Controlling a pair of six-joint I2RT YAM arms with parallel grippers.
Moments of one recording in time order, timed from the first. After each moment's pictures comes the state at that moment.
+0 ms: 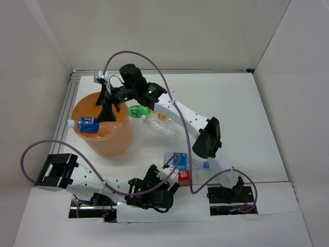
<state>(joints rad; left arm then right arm) -1.68 1.42 0.77 -0.39 -0.78 -0.81 0.92 2.26 2.38 -0.39 -0.87 -0.08</state>
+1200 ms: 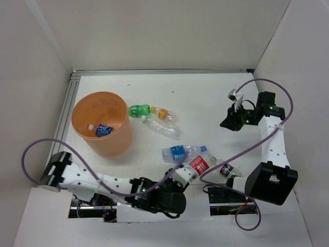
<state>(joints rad) -1.73 1.52 1.10 -0.56 -0.74 -0.75 -0.28 1.24 1.13 -1.01 -0.89 -0.79</state>
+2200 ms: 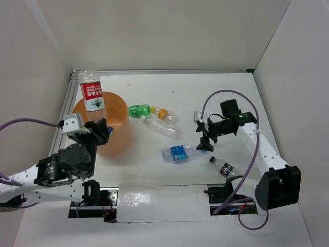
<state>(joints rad) -1.35 0.59 0.95 -0.43 -1.44 -0.40 0.14 1.19 0.96 -0.97 -0.91 -1.15</state>
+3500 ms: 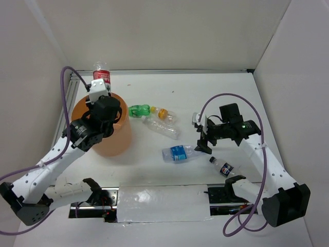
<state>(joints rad) -0.71 1.08 1.28 -0.76 -0.97 -0.52 0.27 1.03 0.92 -0.86 -0.75 -0.89</state>
